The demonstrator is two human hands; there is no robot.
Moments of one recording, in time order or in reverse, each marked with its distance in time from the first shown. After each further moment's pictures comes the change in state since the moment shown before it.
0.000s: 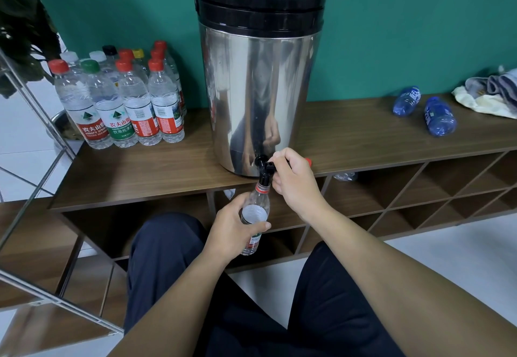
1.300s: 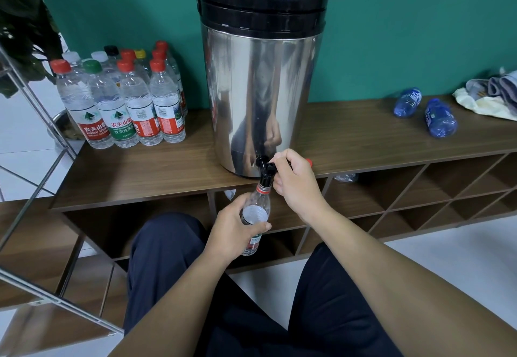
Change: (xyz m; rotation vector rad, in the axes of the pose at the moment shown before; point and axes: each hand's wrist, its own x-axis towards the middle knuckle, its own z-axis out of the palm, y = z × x) left_hand 0.000 0.000 0.001 -0.004 -0.002 0.000; right_hand 0.003 0.005 -0.002 -0.022 0.001 -0.007
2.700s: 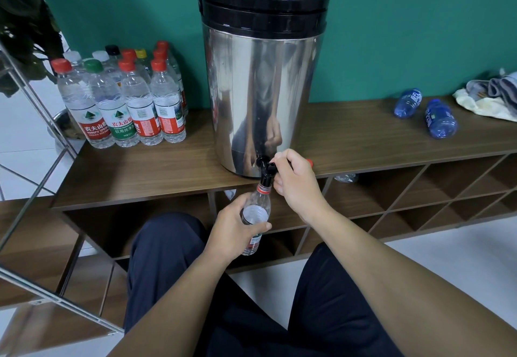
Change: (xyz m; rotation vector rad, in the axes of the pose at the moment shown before) left_hand -0.001 0.002 -0.001 -0.010 -0.001 0.015; right_hand -0.005 -0.009 0.003 0.023 0.010 0.024
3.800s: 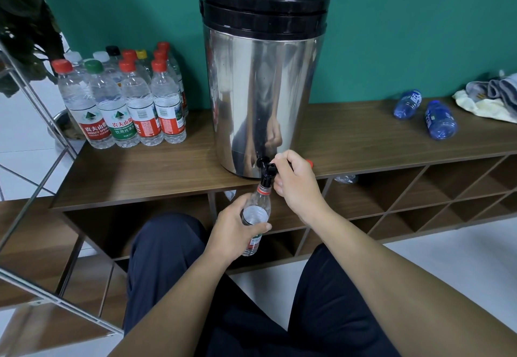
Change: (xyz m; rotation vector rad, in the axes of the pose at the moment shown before) left_hand 0.000 0.000 0.001 -0.021 -0.007 -0.003; right_hand 0.000 0.000 0.001 0.019 -0.005 -0.008
